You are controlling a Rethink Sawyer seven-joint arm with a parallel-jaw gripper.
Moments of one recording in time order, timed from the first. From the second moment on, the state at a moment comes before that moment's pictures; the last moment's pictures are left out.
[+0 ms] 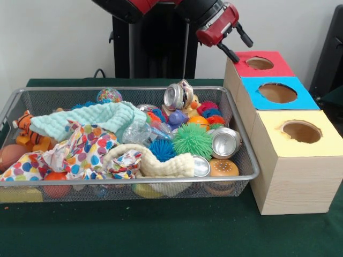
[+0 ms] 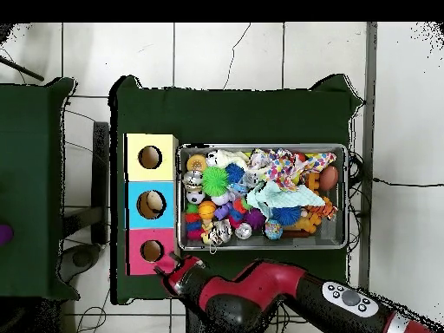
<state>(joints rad) -1.02 -0.38 0.87 2.35 -0.89 -0.04 1.58</state>
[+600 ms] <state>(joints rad) -1.02 -0.32 0.90 2.32 -0.92 -0.04 1.58</state>
